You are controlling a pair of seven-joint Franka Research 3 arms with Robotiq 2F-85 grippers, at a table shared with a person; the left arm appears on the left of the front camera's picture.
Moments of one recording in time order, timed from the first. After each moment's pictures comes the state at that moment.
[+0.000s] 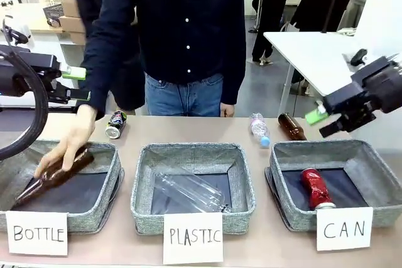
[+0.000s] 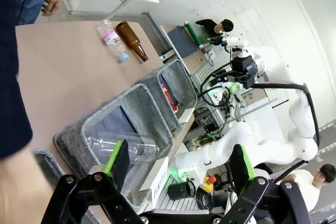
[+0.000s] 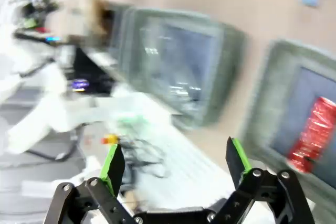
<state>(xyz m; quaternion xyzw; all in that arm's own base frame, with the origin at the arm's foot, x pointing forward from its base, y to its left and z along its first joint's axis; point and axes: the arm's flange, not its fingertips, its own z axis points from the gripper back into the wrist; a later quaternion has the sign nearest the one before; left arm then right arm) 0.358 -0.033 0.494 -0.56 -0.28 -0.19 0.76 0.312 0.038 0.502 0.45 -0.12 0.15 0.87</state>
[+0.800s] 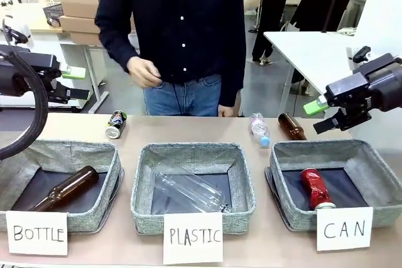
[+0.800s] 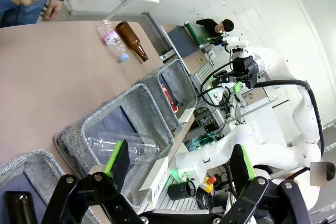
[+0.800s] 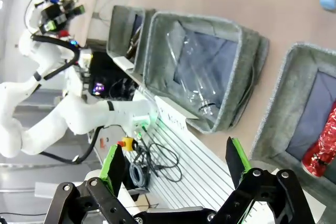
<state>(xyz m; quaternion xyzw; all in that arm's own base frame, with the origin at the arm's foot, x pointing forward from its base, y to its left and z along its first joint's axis) 0.358 -0.033 0.494 -0.56 -0.28 -0.19 0.76 0.311 0.042 0.500 0.45 -0.11 0.14 0.87</state>
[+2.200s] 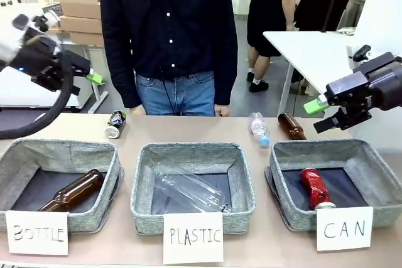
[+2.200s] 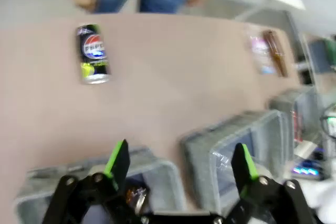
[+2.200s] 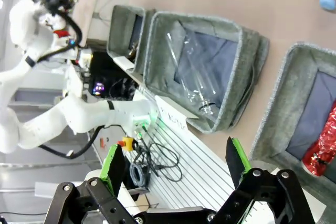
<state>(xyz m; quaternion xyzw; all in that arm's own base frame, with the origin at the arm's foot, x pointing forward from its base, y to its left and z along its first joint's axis) 0.452 -0.051 0.512 -0.25 -0.25 -0.08 0.93 0.311 0.041 0.501 0.45 -0.11 0.14 0.87</state>
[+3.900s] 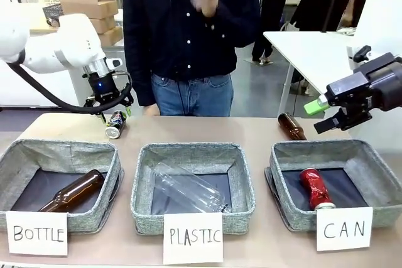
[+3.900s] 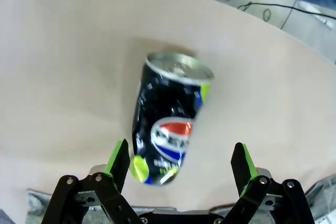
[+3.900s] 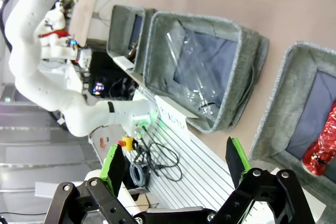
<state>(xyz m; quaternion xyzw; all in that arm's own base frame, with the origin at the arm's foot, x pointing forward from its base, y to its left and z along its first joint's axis) 0.692 -0.093 0.346 -0.11 0.04 0.10 0.99 0.310 0.041 0.501 0.45 -0.11 0.14 0.87</state>
